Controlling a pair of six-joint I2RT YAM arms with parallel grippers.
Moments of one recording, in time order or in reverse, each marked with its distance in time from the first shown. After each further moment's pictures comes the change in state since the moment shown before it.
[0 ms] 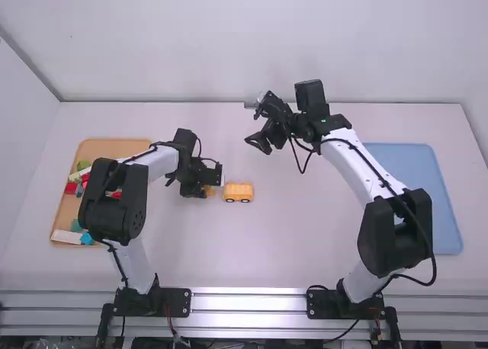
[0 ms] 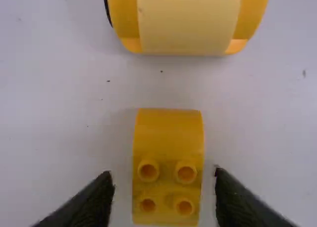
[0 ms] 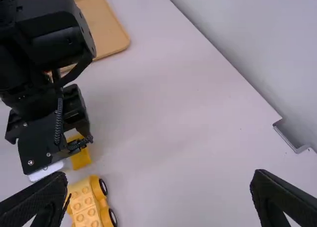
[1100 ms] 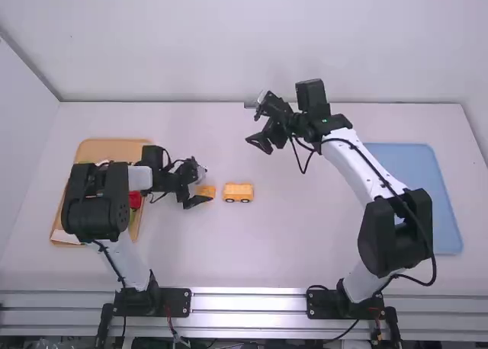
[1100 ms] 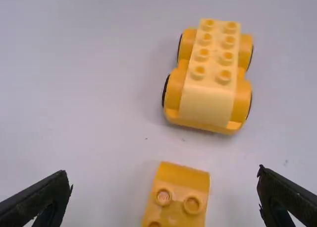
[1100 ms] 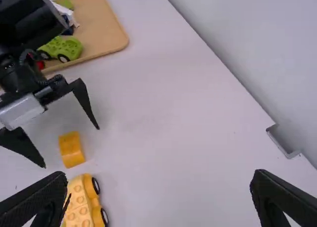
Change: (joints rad) left arm 0.240 0.000 -0.268 0.472 0.676 -0.114; right arm -0.006 0.000 0.000 0.005 0.000 -0.047
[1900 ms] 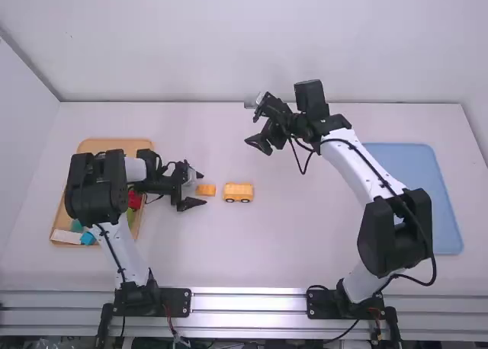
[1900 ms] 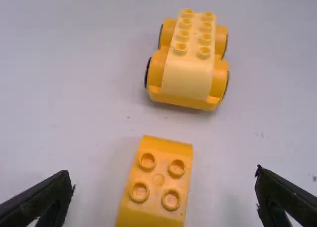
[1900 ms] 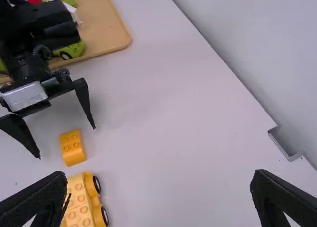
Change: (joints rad) left arm 0.090 0.163 0.147 -0.327 0.116 0.293; right arm 0.011 0.000 0.000 -0.005 0.000 -0.016
